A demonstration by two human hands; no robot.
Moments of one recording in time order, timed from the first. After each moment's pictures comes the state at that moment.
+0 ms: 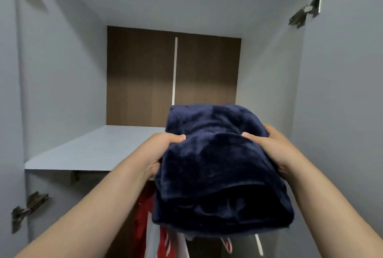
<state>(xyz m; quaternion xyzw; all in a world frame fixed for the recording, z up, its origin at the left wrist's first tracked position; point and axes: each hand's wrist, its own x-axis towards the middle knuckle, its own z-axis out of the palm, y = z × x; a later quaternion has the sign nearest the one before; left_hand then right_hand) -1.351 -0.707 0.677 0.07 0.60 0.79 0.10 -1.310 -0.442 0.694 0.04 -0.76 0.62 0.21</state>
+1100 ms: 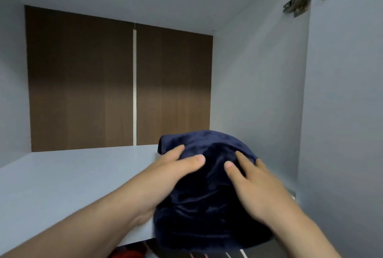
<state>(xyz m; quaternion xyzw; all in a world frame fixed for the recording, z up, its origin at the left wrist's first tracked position) -1.458 -0.661 0.678 0.25 0.66 0.69 0.12 -1.384 -0.457 0.660 -0.14 -0.93 0.26 0.22</state>
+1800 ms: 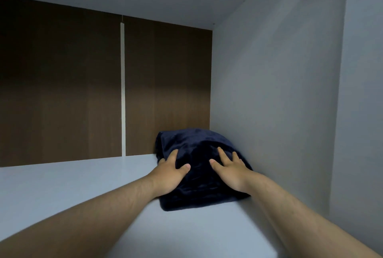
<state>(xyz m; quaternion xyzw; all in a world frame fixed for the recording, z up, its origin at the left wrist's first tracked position) -1.656 -0.587 0.649 0.24 0.89 0.39 0.01 -1.582 -0.378 0.661 -0.14 -0.95 0.26 0.07</state>
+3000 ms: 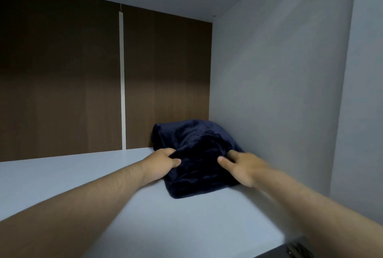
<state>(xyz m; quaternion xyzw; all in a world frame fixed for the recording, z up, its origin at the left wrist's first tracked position) -1.656 -0.623 0.665 0.27 0.83 0.48 0.07 -1.556 -0.376 0.663 -0.13 -0.97 0.13 0.13</state>
